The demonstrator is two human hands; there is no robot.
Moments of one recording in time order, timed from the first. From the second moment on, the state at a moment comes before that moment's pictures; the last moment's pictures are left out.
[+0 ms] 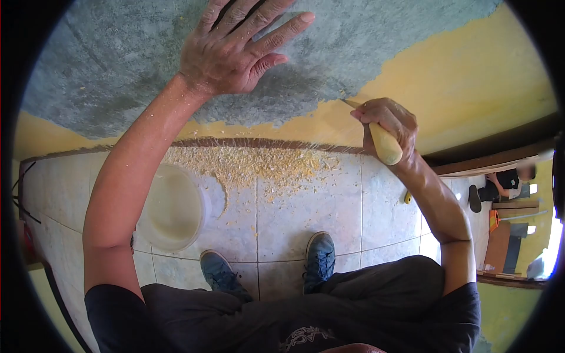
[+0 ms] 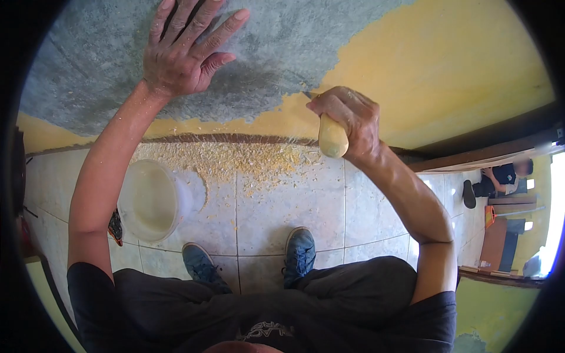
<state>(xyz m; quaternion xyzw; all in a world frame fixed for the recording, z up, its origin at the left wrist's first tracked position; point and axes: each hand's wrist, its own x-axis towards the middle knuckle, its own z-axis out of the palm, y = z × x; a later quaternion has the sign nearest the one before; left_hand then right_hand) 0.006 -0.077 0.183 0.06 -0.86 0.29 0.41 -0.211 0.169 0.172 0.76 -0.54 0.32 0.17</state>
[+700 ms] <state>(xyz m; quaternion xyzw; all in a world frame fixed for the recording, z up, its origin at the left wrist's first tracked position) 0.002 -0.078 0.172 0.04 -0.85 0.27 0.44 -0.215 0.165 0.161 0.78 -0.50 0.31 0.20</state>
